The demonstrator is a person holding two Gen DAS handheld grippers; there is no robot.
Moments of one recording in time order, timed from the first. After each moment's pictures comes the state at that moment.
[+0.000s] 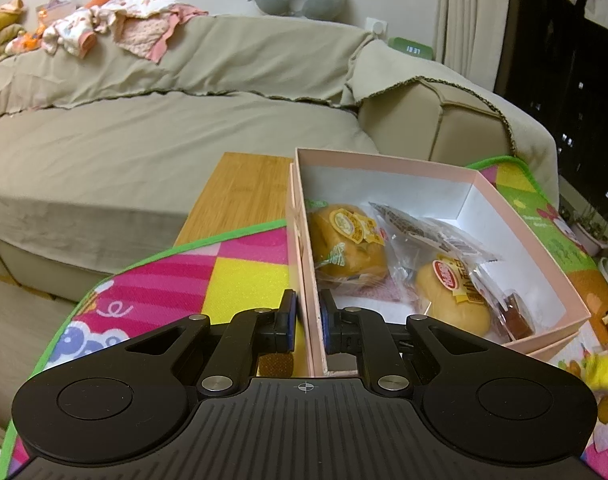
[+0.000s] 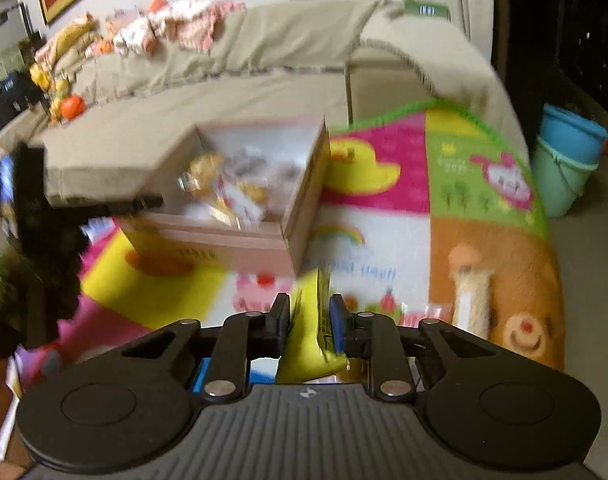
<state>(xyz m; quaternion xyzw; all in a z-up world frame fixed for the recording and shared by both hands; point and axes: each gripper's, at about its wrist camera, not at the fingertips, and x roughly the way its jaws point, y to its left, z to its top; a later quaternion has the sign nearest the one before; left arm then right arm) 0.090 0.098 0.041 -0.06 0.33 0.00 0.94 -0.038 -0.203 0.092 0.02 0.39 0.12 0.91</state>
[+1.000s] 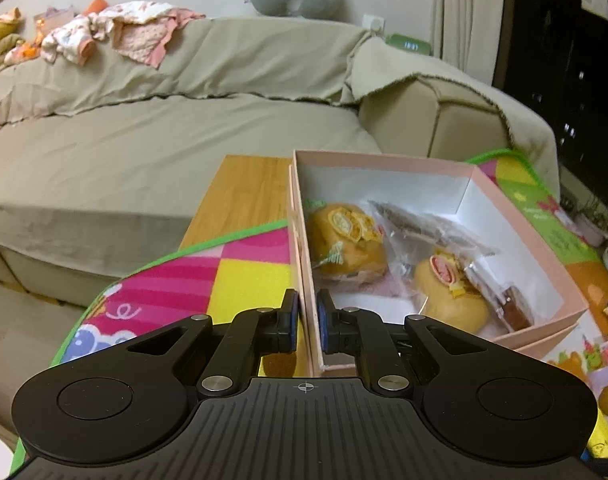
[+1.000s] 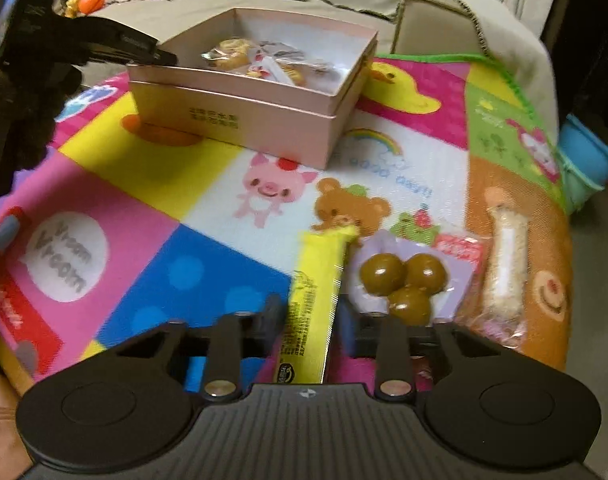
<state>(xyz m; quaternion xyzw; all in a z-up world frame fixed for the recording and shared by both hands) 0.086 0.092 0.044 -0.03 0.34 0.01 0.94 -0.060 -0.163 0.019 -0.10 0.46 0.13 0.87</state>
